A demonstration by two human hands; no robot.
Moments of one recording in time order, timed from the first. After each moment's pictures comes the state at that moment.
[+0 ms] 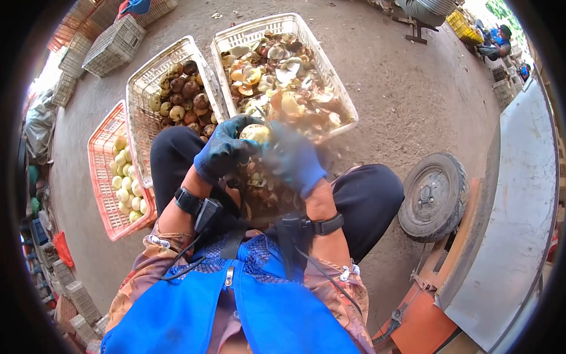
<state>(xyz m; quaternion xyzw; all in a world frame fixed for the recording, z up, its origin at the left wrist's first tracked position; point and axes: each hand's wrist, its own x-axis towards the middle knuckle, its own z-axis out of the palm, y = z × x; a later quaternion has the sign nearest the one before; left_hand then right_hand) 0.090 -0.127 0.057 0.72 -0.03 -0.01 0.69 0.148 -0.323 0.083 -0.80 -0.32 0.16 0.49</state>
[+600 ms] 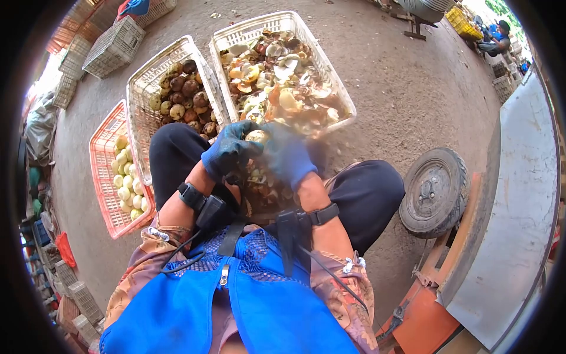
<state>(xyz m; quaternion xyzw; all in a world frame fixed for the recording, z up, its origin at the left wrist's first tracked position) 0.088 -0.141 0.039 0.75 -0.03 0.02 0.65 0.137 -0.315 0.045 -0.81 -0.33 0.08 0.49</state>
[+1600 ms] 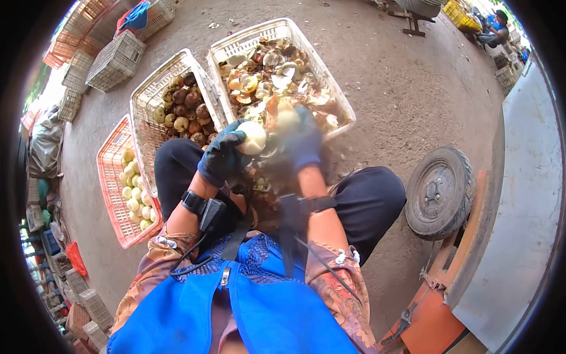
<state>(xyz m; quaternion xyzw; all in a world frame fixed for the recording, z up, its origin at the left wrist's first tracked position) 0.101 -0.121 0.028 0.79 -0.07 0.02 0.61 0.187 -0.309 0.008 -0.80 -0.13 0.10 0.58</state>
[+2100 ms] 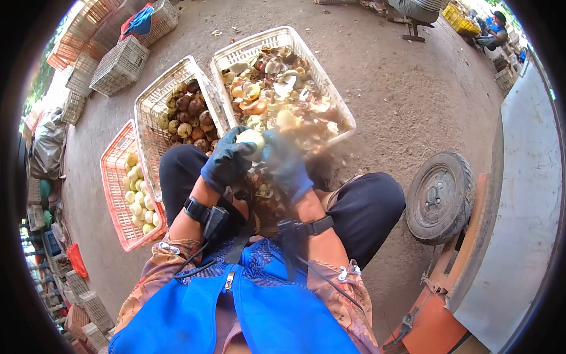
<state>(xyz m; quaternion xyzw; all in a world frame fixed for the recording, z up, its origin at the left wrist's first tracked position) 0.104 -0.116 0.022 0.81 -0.20 0.10 0.55 0.141 -0.297 0.016 -0.48 -0.13 0.18 0.85</state>
